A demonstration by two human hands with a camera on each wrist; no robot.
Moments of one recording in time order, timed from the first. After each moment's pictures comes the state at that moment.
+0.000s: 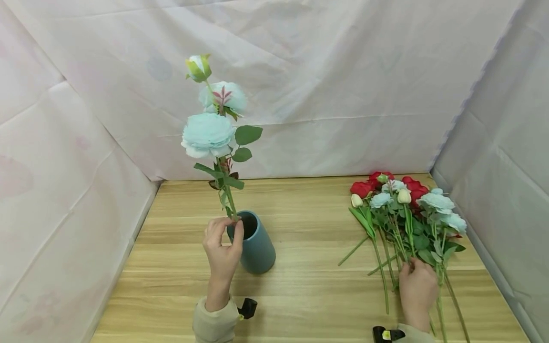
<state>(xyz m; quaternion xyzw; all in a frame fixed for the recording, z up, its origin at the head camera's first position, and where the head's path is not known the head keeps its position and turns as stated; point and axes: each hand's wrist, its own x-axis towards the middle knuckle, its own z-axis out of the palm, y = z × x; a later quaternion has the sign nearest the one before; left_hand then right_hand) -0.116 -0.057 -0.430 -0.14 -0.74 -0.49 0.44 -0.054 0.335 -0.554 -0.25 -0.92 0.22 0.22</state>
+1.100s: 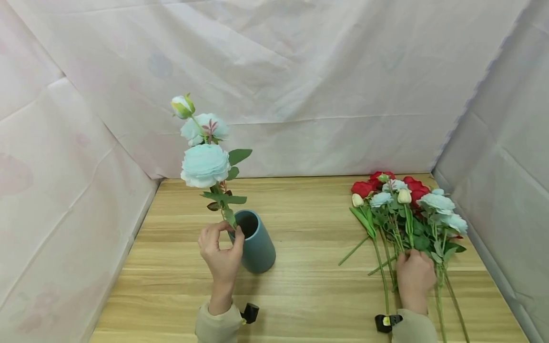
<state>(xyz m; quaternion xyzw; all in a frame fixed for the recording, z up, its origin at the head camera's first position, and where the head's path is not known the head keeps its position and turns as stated) -0.109 -0.051 -0.441 -0.07 -0.73 -0.46 0.50 -0.075 0.349 -0.560 -0.21 -0.93 0.18 0.22</state>
